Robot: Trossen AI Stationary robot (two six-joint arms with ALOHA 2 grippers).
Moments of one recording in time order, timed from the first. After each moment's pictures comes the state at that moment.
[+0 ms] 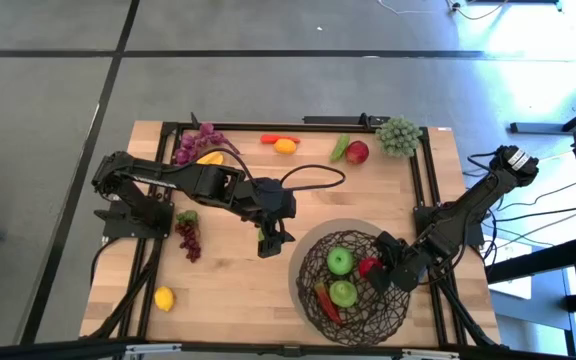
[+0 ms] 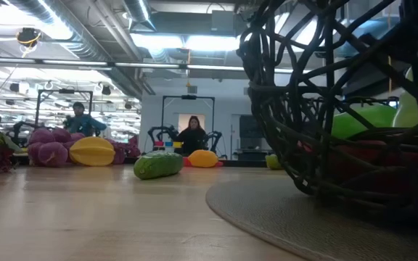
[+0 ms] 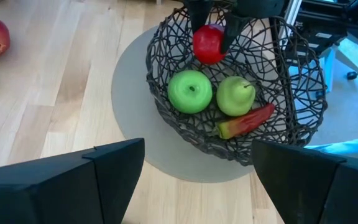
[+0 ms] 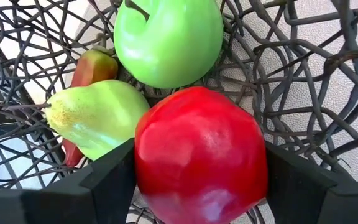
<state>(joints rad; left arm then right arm) -0.19 1.64 1.70 -0.76 -0.06 -0.28 0.77 1.23 0.72 -0.59 0.30 1.57</state>
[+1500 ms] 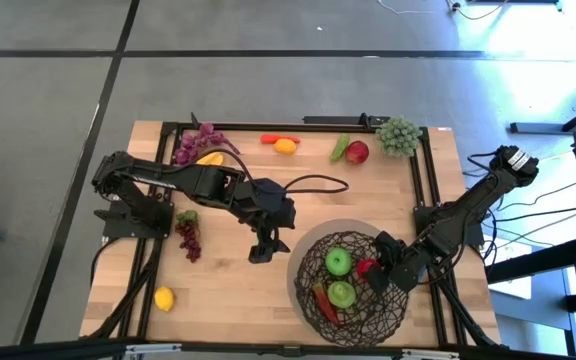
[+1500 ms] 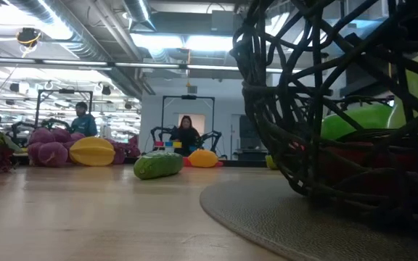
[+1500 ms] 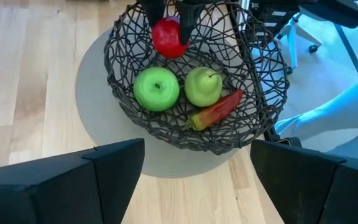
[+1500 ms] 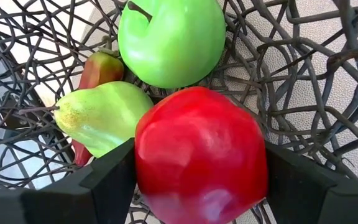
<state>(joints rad) -0.19 1.64 1.70 -0.75 0.09 -0.18 0.77 1.23 0.72 -0.56 0.29 1.59</state>
